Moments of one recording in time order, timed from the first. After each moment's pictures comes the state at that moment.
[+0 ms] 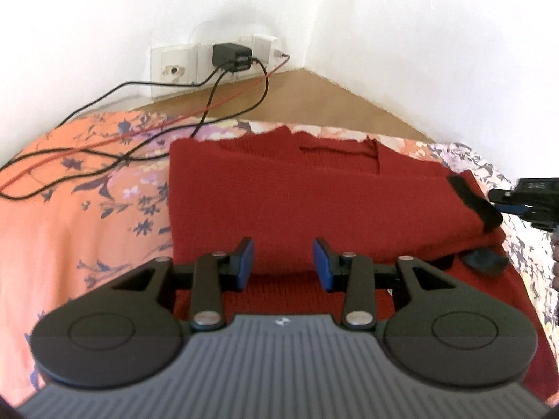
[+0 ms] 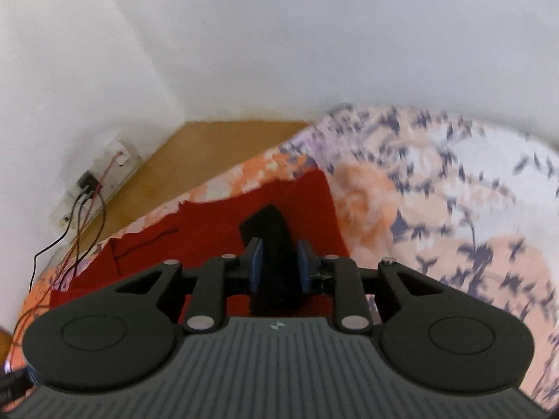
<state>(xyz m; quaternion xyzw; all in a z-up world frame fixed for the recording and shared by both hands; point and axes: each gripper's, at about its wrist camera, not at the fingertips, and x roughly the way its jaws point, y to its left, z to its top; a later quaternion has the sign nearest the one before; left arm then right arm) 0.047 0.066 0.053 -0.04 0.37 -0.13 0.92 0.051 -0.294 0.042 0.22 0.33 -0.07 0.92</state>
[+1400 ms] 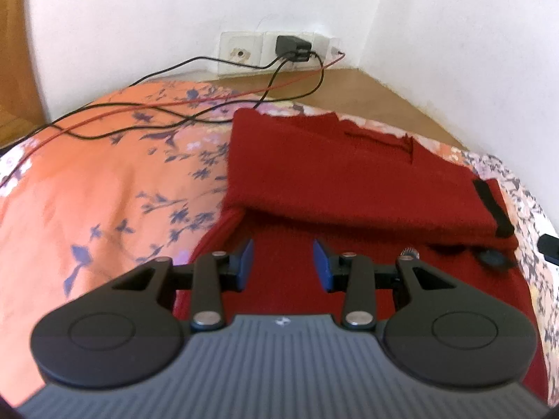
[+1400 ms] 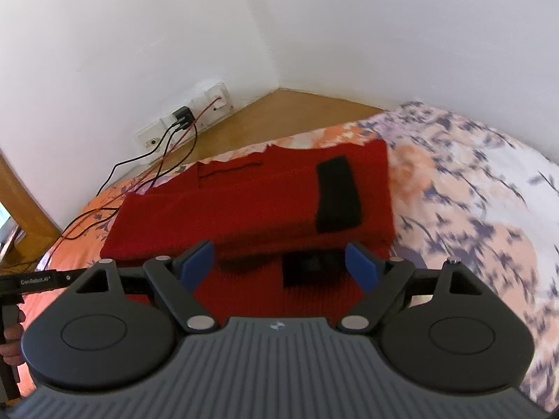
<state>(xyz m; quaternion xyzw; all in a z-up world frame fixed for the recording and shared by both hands) -0.015 0.078 0.064 -0.08 0.39 -0.02 0.92 -0.049 -0.278 0.063 0.15 0.34 0.08 0.92</state>
